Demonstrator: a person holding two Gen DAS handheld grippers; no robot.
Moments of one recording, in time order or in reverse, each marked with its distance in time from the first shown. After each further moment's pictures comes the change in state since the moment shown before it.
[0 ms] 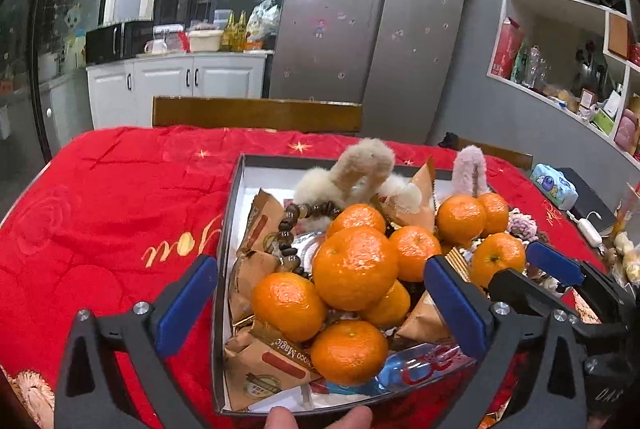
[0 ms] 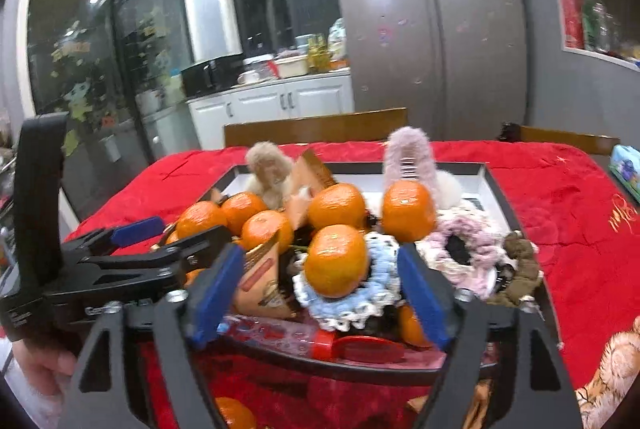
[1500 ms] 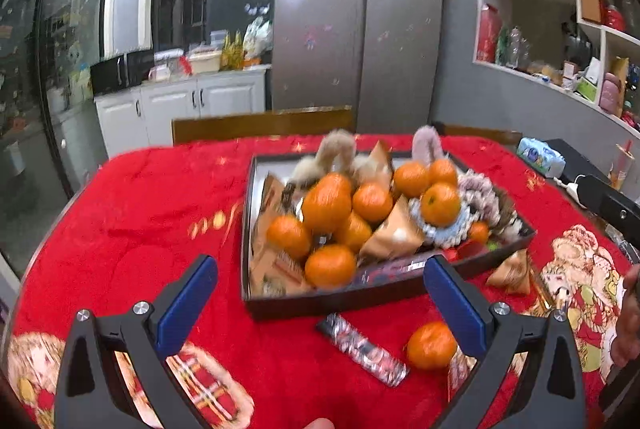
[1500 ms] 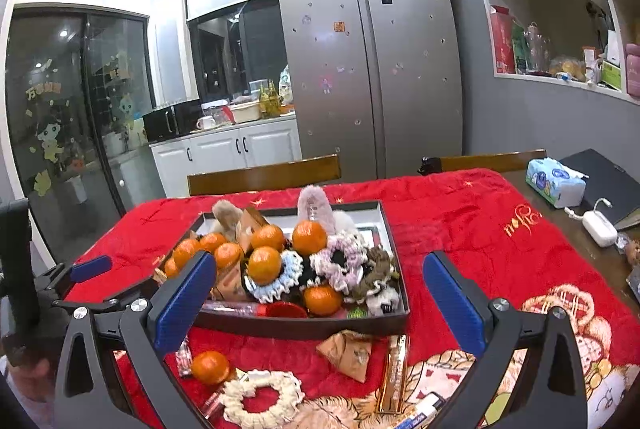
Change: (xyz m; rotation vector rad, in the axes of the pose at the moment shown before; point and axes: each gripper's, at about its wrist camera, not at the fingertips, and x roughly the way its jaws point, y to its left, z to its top) left arm -0.090 -0.022 -0.032 0.091 0.003 0.044; right arm -0.124 -0.025 0.005 0.062 -0.141 -0.164
